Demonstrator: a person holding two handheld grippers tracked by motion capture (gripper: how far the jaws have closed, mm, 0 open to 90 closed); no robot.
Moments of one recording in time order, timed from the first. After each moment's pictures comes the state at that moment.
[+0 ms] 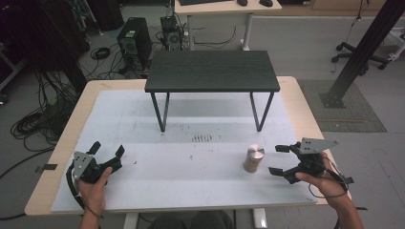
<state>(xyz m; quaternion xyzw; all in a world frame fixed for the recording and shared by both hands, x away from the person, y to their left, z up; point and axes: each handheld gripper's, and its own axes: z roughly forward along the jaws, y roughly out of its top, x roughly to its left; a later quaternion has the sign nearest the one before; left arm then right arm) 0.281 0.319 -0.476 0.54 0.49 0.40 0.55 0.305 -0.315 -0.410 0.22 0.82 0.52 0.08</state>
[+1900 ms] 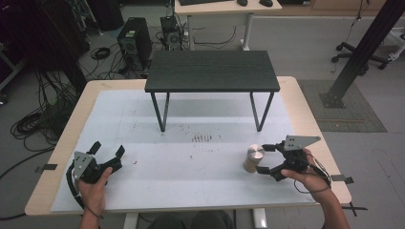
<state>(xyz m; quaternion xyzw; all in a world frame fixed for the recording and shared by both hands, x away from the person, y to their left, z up) 0.281 0.319 -0.476 0.55 0.49 0.40 0.55 0.320 -0.282 -0.421 0.21 0.82 0.52 0.05</state>
